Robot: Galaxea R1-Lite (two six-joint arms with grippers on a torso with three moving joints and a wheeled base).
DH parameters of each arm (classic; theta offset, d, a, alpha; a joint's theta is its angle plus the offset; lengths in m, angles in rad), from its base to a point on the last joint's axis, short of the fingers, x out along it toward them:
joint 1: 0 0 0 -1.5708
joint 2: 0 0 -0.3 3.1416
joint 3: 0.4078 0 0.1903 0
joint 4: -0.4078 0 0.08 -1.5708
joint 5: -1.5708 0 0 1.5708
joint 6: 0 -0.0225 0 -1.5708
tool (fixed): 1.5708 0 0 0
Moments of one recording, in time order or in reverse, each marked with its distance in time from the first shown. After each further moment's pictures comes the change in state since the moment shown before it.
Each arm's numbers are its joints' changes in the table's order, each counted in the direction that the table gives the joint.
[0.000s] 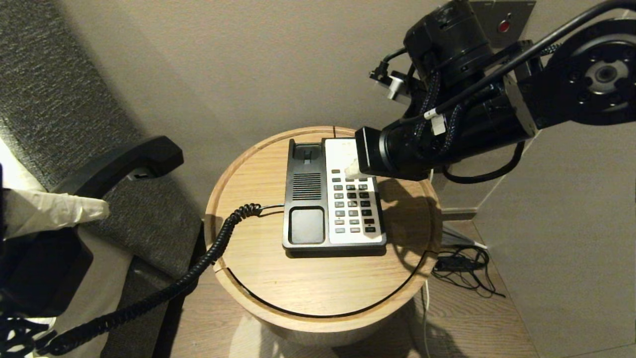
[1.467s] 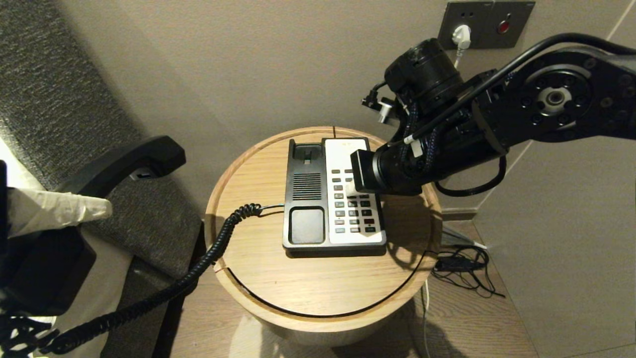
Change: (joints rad) left arm 0.000 0.006 0.003 0.001 -0.005 -0.002; right arm -0.021 0.061 -0.014 -0.035 -0.020 0.004
